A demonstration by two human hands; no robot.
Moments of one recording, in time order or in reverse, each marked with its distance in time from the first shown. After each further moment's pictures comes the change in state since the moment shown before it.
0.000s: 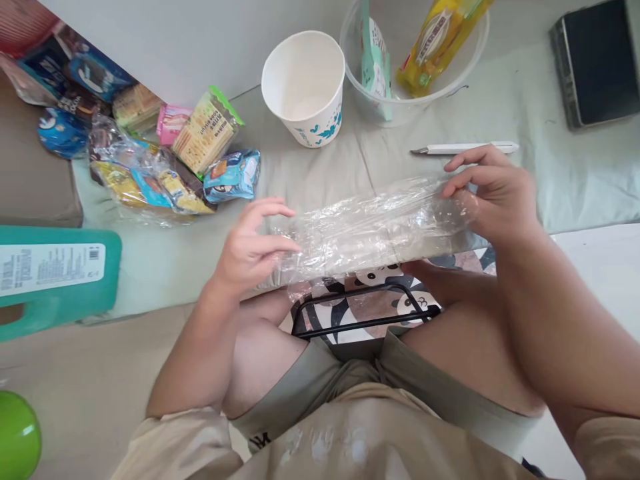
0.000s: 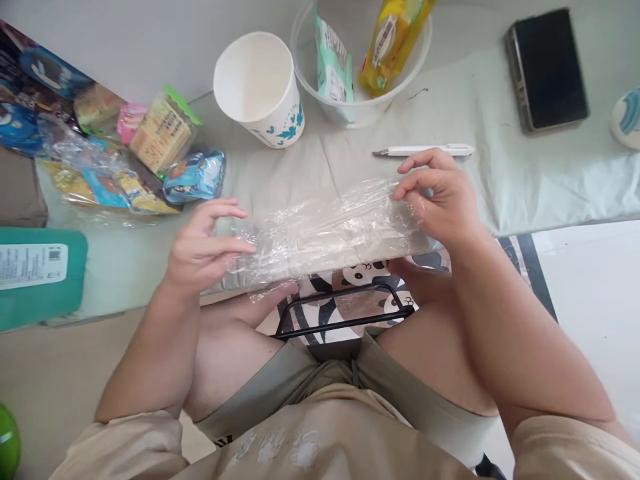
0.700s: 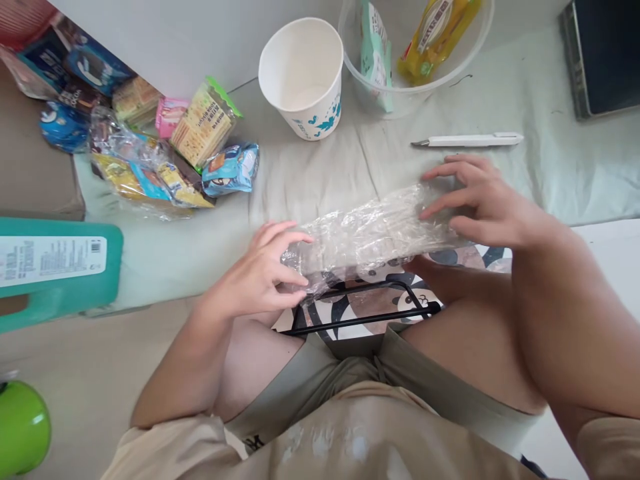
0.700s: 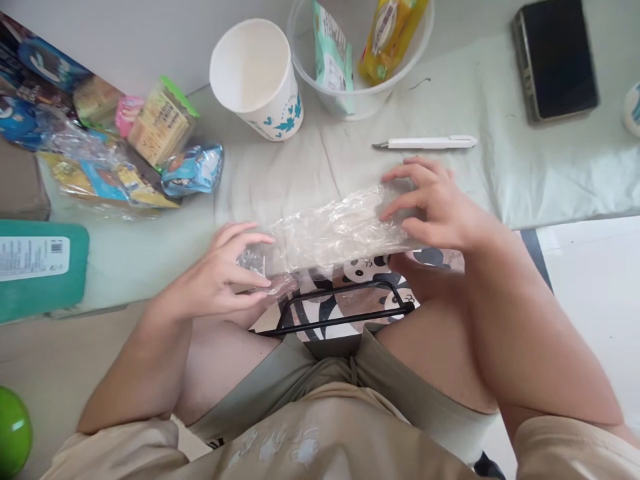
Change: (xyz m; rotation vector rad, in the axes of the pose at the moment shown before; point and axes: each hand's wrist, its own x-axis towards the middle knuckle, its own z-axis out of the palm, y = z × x) left_hand -0.012 0.039 -0.005 0.091 -0.527 -0.143; right_hand -0.008 0.020 -0.020 -0.060 -0.437 -0.310
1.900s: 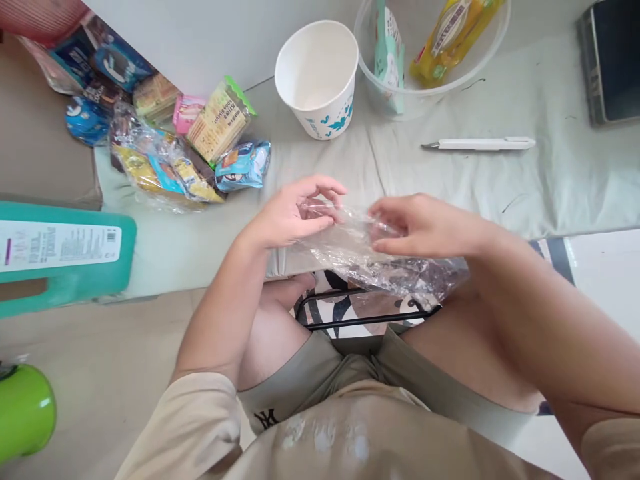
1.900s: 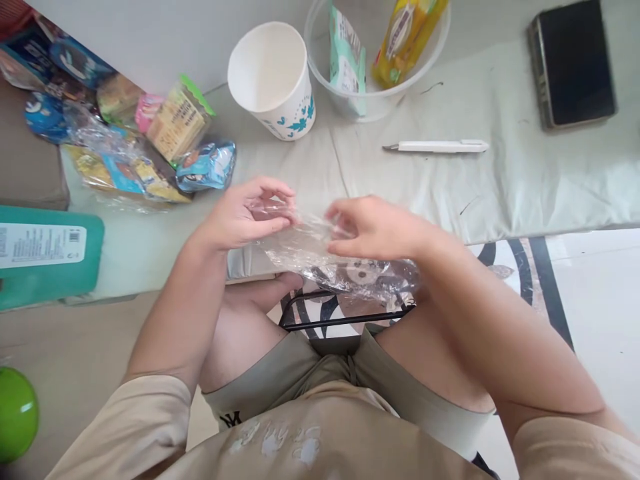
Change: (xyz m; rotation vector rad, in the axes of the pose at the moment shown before) left_hand 0.082 -0.023 -0.003 -0.879 0.304 -0.129; right_hand 0.063 -0.088 0.018 0.391 -0.398 0.367
